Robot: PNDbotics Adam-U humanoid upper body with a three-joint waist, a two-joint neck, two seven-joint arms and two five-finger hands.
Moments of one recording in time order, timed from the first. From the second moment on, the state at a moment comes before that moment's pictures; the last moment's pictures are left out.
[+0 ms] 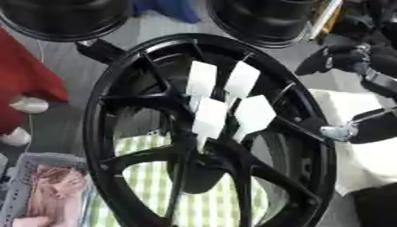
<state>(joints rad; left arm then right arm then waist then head) -0.20 0.33 0.09 -1.98 0.25 -0.10 0.13 -0.09 -1.20 -0.07 -2.00 0.11 -0.27 0.11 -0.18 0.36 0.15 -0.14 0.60</state>
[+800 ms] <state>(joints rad) -0.22 0.35 0.09 -1.98 0.25 -0.11 0.12 -0.15 -1.25 -0.10 -2.00 -0.04 -0.24 0.38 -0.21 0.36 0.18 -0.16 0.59</state>
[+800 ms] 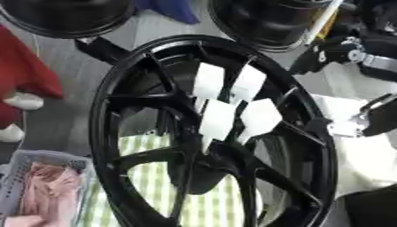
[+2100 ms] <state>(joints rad) -0.23 0.36 0.08 -1.98 0.25 -0.11 0.12 -0.16 -1.23 -0.03 -2.00 -0.02 -0.24 0.31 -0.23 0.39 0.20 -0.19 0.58</state>
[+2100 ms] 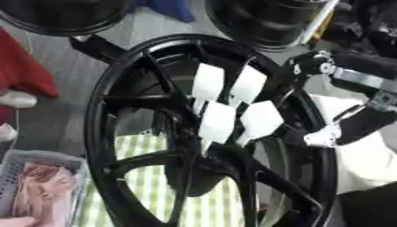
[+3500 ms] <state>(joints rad) -0.24 0.36 0.08 -1.98 0.24 -0.10 0.11 -0.16 -1.18 0.01 -2.00 0.02 -0.23 0.25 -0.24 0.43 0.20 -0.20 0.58</state>
